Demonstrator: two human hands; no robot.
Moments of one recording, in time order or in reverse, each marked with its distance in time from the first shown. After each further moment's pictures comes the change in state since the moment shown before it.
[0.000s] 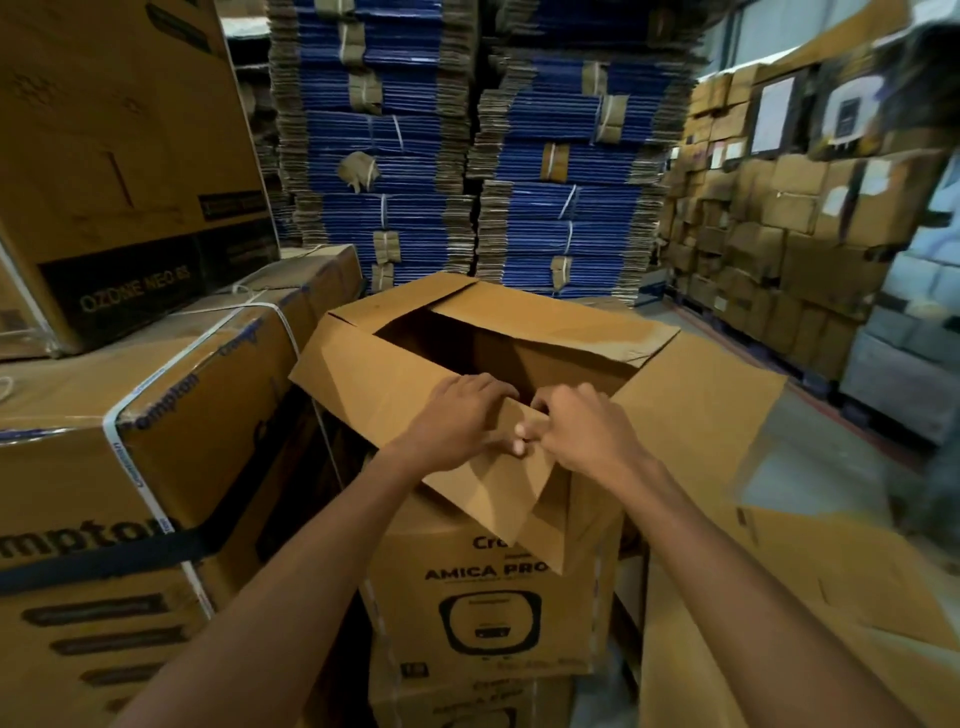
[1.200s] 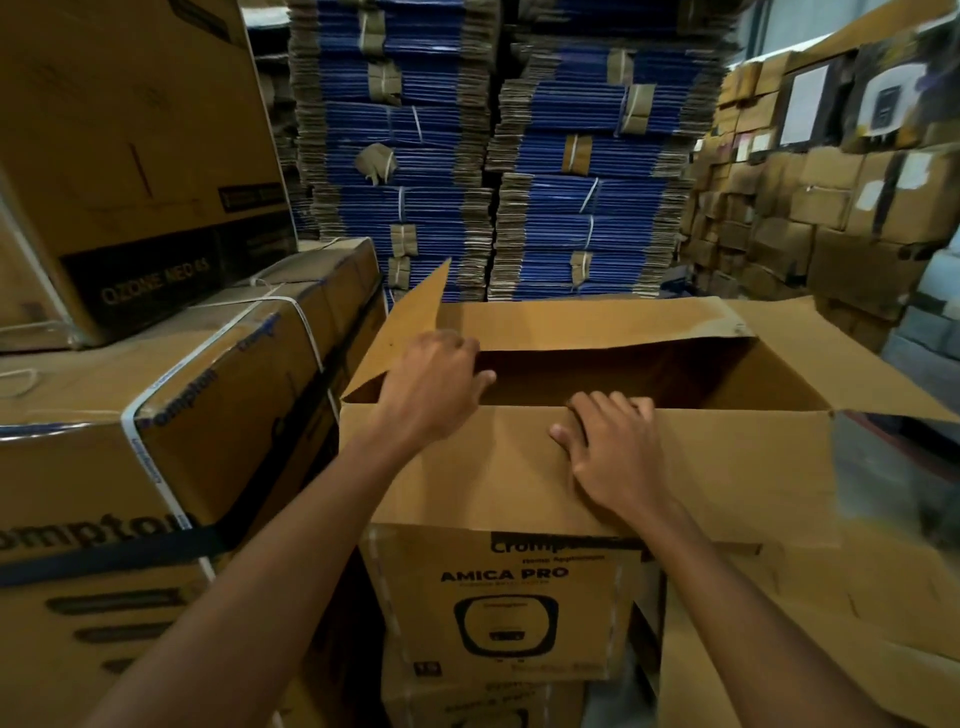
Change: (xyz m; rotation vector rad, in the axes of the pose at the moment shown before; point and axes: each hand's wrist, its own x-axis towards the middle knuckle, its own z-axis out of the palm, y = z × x) left_hand -0.005 -0.014 -0.050 0.283 0.256 -0.187; right_hand 0.011 0.043 0.065 -0.081 0.418 -0.148
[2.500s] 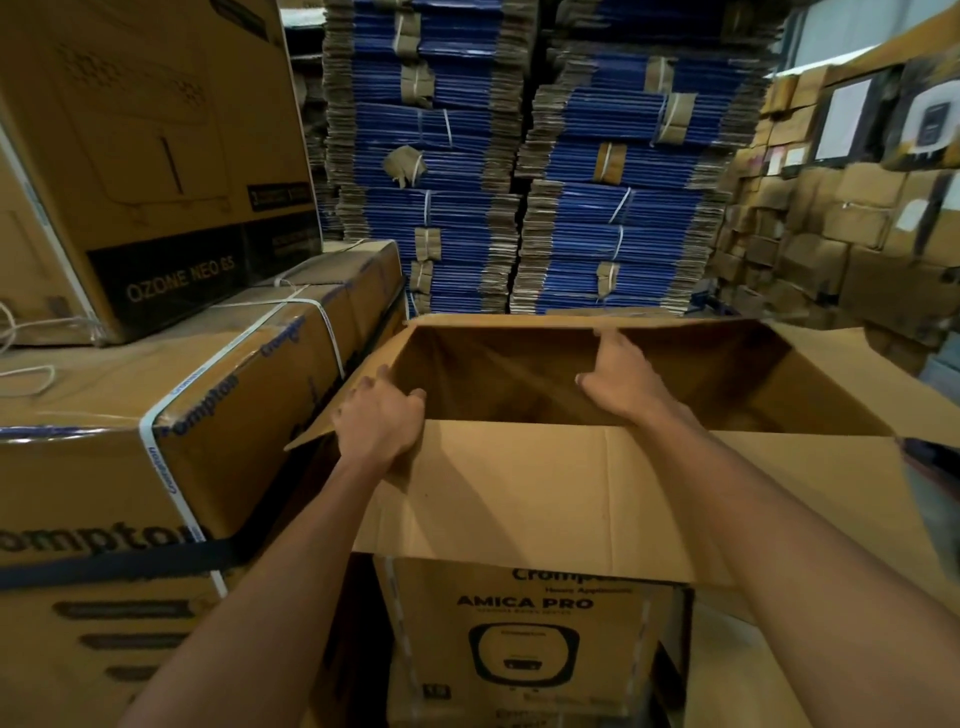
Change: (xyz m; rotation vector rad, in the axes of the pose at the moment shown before) left_hand -0.006 -0.099 0.058 -0.307 -0.104 -0.677; right_hand 0.130 -0.012 0.006 0.247 -0.357 0.367
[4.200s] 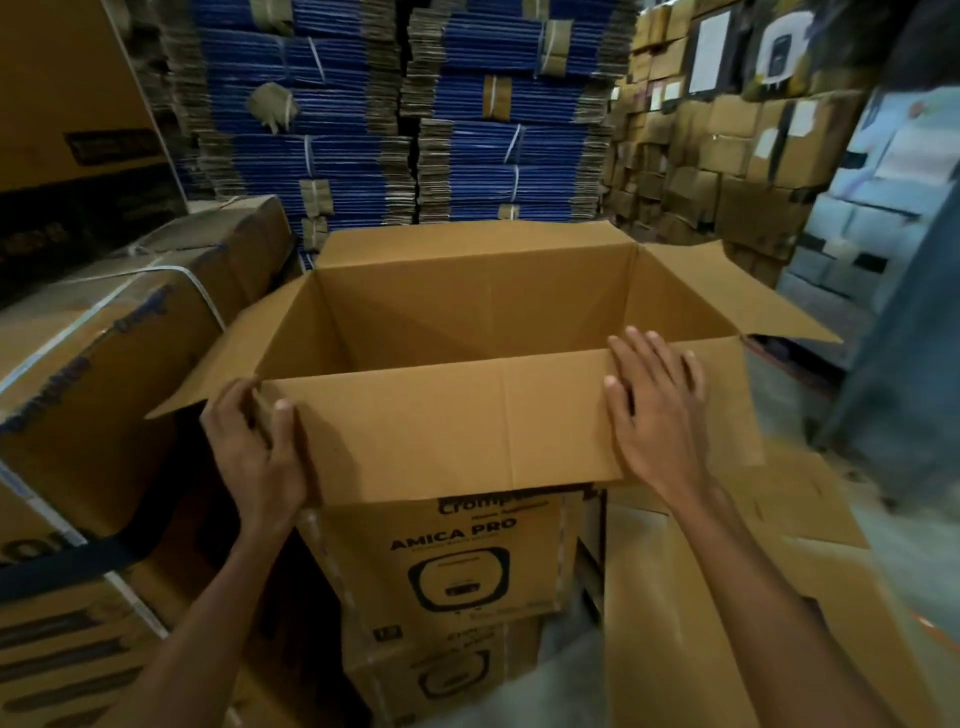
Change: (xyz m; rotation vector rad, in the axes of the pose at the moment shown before) left_hand -0.078 -0.050 0.042 -0.615 0.414 0.234; right_hand -0.146 0.139 -0.009 -0.264 0.505 -0.141
